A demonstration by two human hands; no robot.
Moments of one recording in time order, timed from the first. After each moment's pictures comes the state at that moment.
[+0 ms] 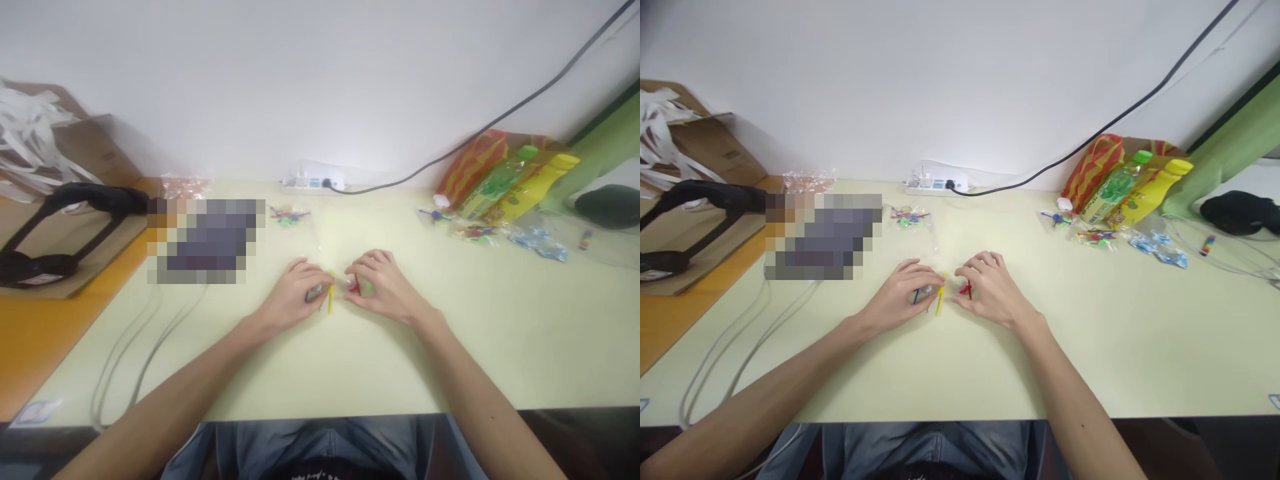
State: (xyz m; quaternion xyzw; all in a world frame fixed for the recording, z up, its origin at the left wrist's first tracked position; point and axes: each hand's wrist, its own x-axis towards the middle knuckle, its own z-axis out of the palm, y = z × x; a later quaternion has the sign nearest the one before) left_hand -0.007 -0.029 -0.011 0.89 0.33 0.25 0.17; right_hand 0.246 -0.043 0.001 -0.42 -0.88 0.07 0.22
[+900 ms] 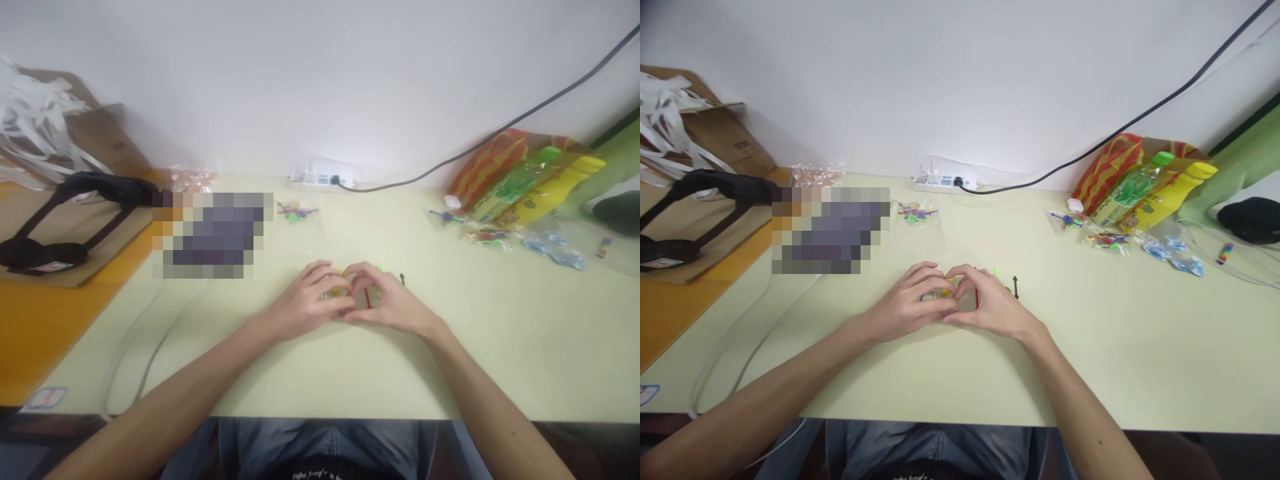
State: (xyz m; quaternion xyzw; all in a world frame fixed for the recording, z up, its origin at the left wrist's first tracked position) left_hand -0.003 -0.040 -0.001 0.93 0.19 0.30 0.07; right_hand 0.229 -0.060 0.019 -0.38 -0.79 0.38 0.30
